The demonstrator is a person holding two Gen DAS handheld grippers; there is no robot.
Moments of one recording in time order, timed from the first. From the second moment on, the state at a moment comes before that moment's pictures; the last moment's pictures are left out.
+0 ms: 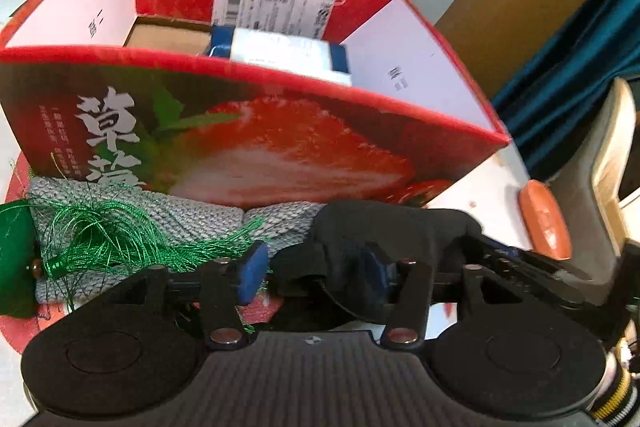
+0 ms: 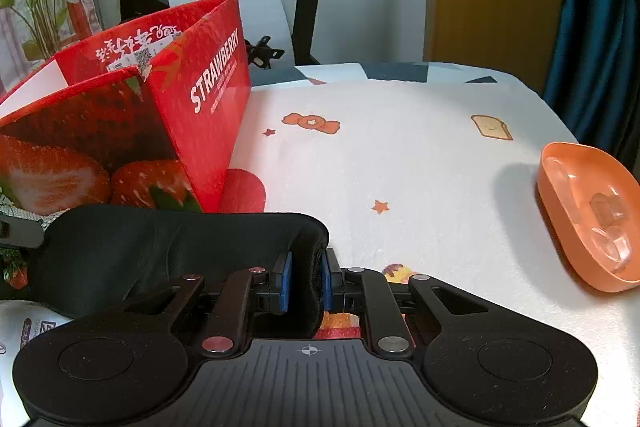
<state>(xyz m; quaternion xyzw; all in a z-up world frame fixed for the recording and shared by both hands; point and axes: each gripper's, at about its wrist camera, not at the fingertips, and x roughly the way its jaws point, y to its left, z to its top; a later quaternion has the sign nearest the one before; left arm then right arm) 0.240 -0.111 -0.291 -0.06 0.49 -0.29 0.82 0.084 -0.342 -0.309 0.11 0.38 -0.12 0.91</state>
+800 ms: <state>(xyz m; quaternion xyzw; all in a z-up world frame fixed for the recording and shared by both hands) 0.222 -0.122 -0.264 -0.05 0.43 -0.34 0.83 0.069 -0.337 -0.279 0.12 0.36 -0.09 0.92</state>
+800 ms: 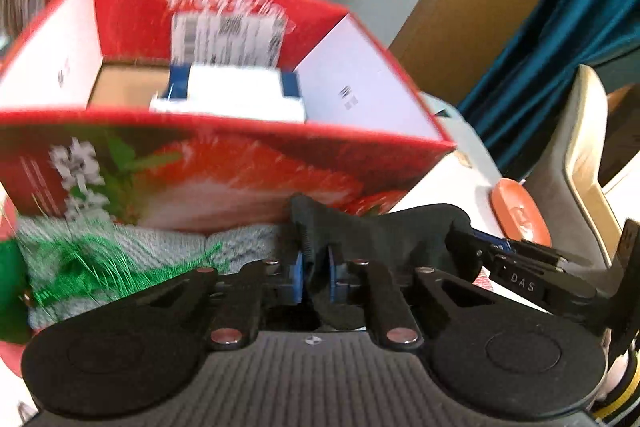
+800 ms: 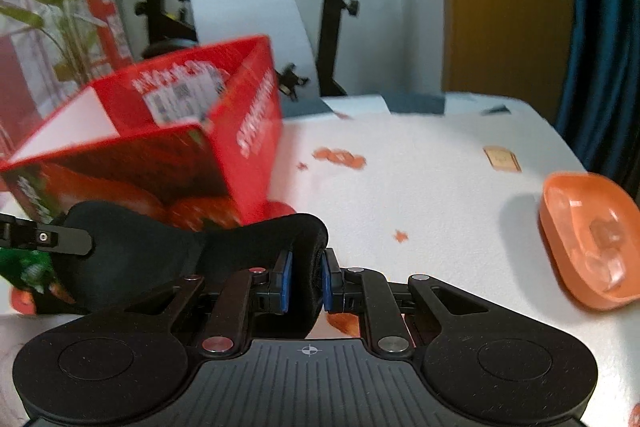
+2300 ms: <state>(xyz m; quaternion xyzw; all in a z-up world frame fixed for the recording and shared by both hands) 0.330 -0.077 -0.219 0.04 0.43 -0.27 0.86 0.257 -0.262 -0.217 0.08 0.42 0.07 0.90</state>
